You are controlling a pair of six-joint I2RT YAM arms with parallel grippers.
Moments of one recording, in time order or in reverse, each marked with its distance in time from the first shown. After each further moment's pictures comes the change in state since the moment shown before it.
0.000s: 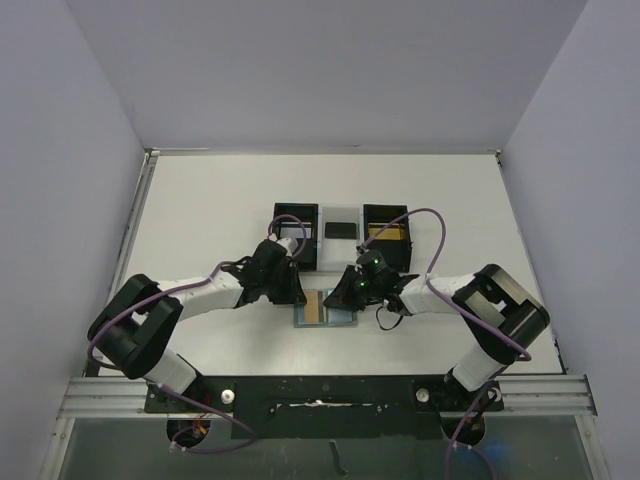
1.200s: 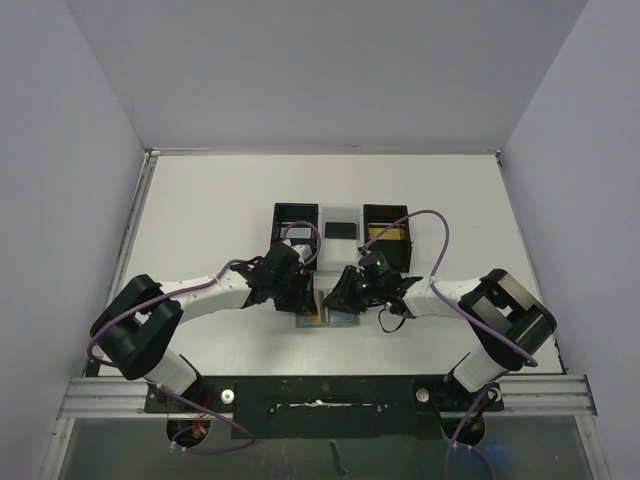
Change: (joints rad) left arm -0.072 -0.019 0.043 -0.132 0.041 0.023; right arm 0.002 -0.053 -0.023 -0.019 0.000 0.012
